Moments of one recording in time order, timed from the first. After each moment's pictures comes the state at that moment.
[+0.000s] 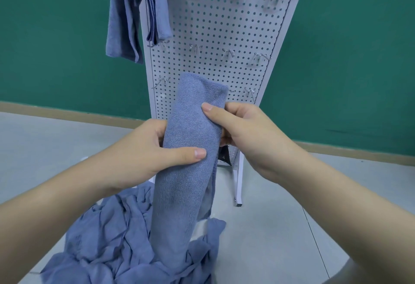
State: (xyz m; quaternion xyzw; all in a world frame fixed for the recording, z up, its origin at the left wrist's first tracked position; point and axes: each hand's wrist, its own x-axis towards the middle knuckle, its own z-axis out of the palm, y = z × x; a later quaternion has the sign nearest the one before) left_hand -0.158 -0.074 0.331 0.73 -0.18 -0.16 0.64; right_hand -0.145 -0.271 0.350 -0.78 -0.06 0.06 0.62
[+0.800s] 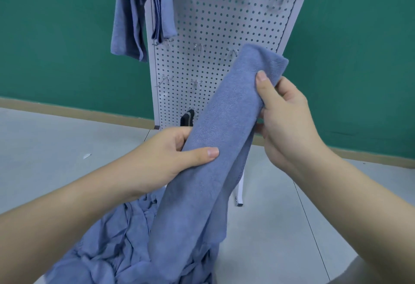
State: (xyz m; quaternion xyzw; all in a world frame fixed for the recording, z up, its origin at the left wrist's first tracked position) left_hand -0.157 -0.088 0.314 0.72 -0.18 -0.18 0.65; right_hand -0.144 -0.283 0.363 -0.66 0.02 -0.13 0.74
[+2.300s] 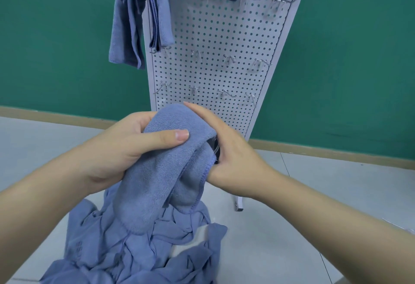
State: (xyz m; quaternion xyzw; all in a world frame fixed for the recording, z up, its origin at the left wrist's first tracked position) left_hand -0.153 -0.051 0.345 0.70 -0.15 -0.17 0.68; right_hand -0.148 -0.259 0.321 -0.85 -0.26 -0.04 0.46
